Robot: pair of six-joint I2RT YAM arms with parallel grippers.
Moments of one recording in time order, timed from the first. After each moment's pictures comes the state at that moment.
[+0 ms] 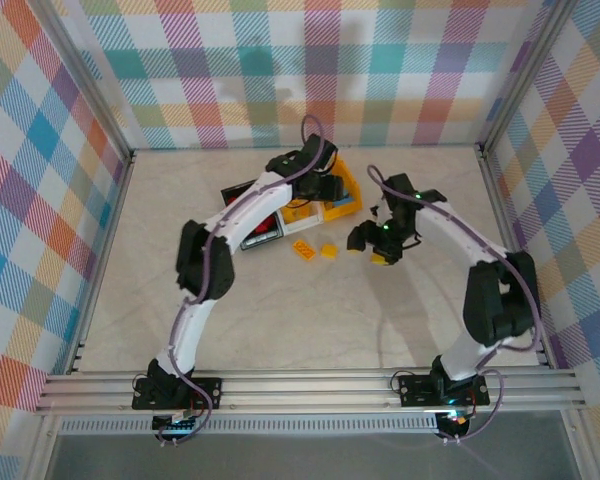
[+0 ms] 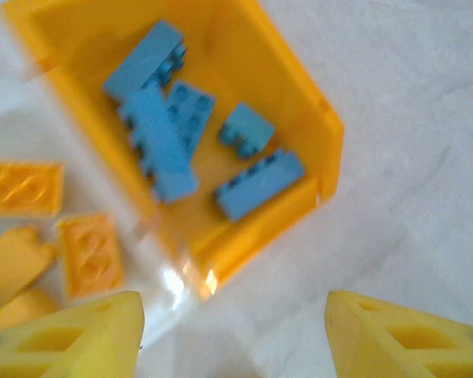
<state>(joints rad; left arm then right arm) -0.64 2.21 2.14 -0.84 -0.05 -0.46 0.35 1.67 1.27 -0.93 -0.45 0.49</state>
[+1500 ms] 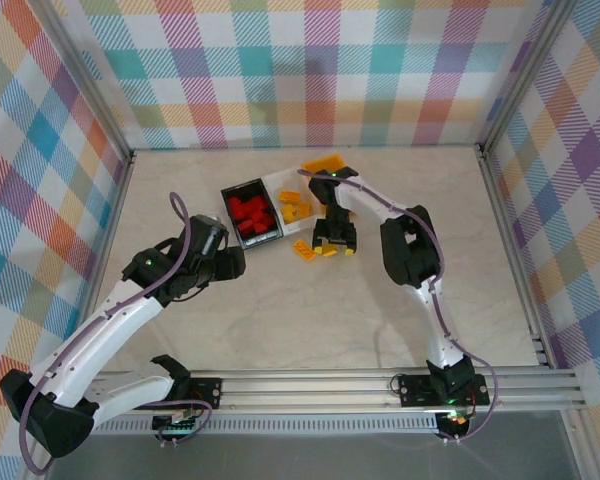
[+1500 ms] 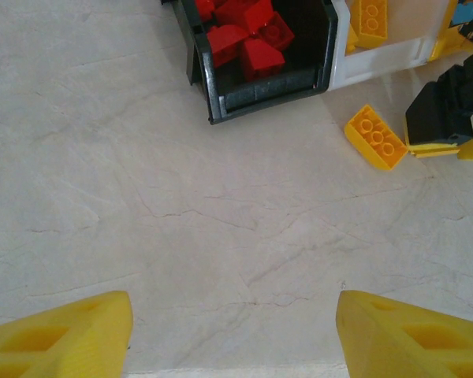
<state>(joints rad) -0.58 1.02 1.05 -0.98 -0.23 -0.61 0.55 2.37 2.01 -1.31 -0.10 0.60</state>
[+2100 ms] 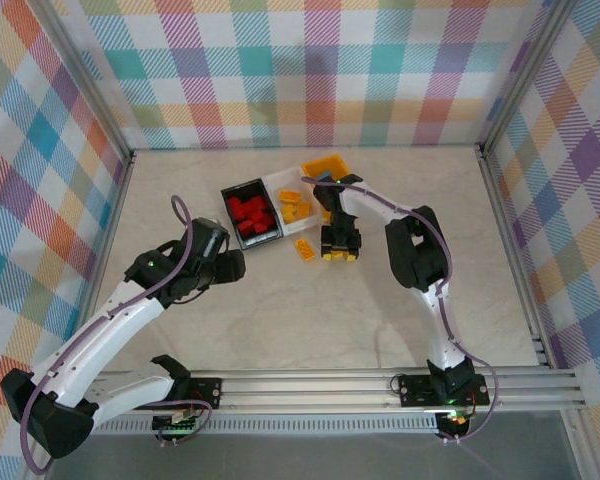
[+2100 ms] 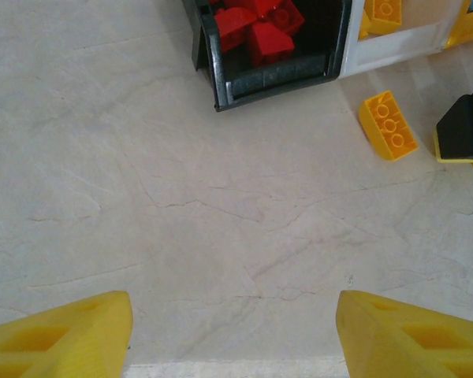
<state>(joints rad) -0.58 1.02 1.02 -0.97 -0.23 -0.63 0.55 2.29 1.85 -1.23 -0.08 0.57</state>
